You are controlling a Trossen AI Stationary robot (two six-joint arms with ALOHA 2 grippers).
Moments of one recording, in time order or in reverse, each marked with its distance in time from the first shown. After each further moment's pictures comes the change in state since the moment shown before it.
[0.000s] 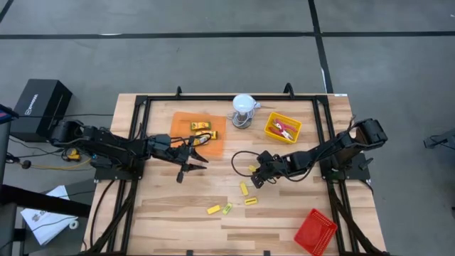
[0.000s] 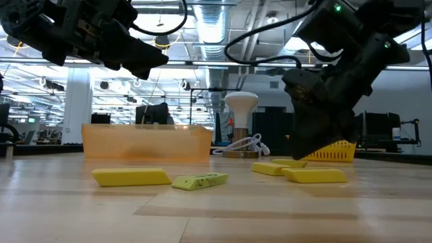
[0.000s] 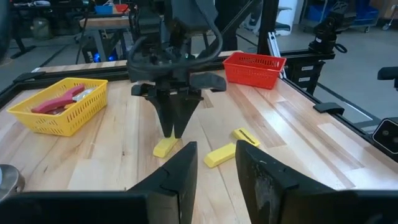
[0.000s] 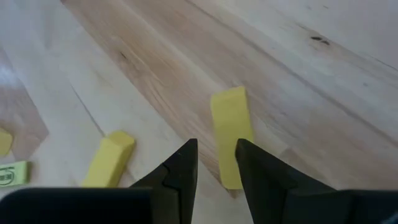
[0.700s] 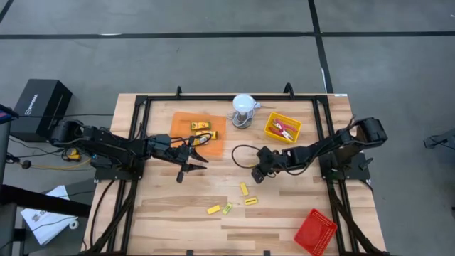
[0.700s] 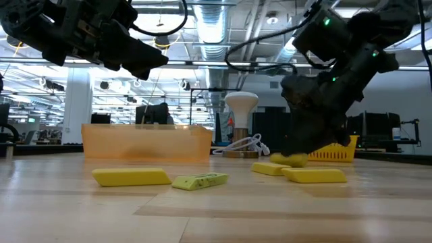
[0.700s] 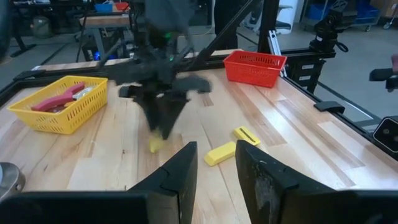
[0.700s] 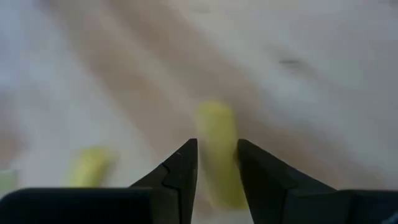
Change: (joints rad) left arm 0.000 0.000 0.000 -0.006 -0.001 0.000; right arm -0.105 0.000 -0.034 0.040 -0.076 -0.104
